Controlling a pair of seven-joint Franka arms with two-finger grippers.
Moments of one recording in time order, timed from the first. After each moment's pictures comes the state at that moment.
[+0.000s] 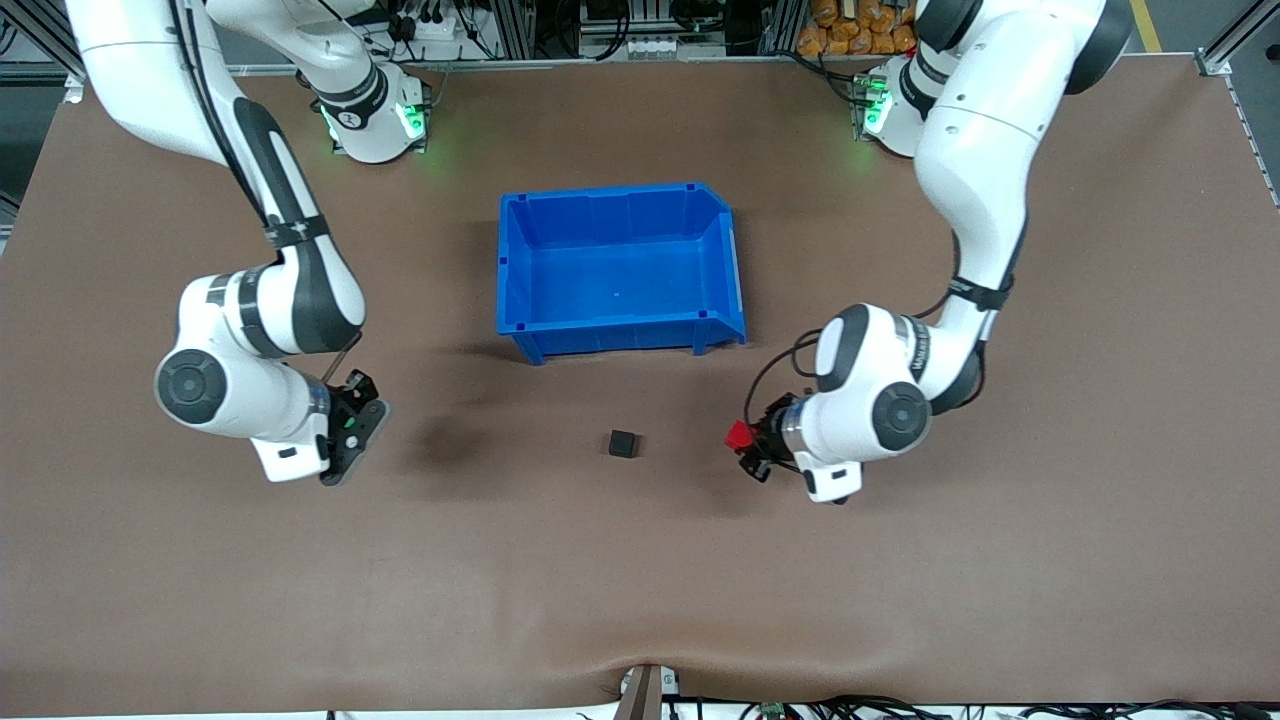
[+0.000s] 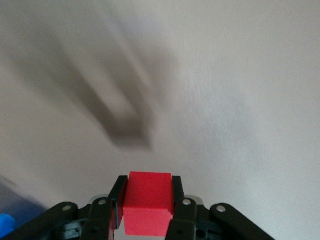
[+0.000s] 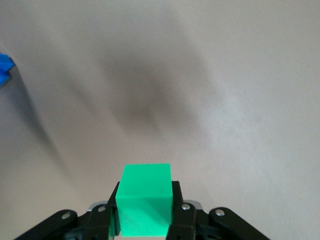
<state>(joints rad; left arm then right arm) -0.38 0.82 -0.10 -1.38 -0.31 2.20 -1.35 0.21 0.51 -0.04 -1.68 0.07 2.06 -0.93</state>
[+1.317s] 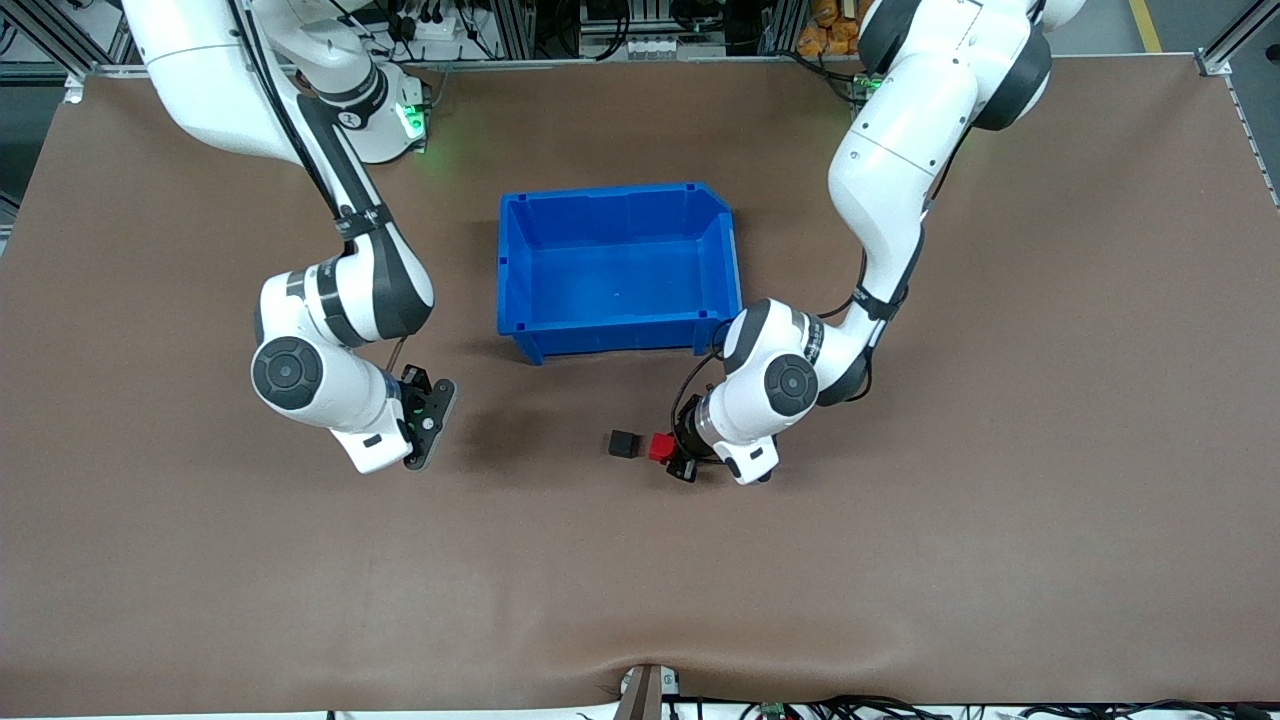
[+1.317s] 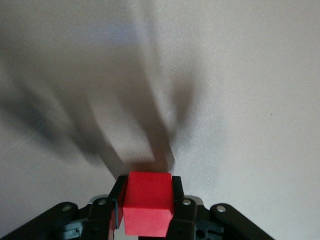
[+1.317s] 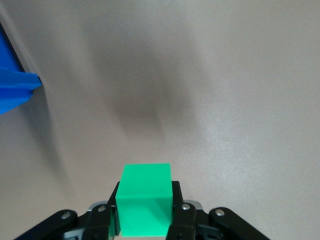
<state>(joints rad) -0.52 0.98 -0.10 -1.28 -0.36 2.44 -1.65 0.32 0.54 -0.04 -1.67 0.07 2.11 -0.99</state>
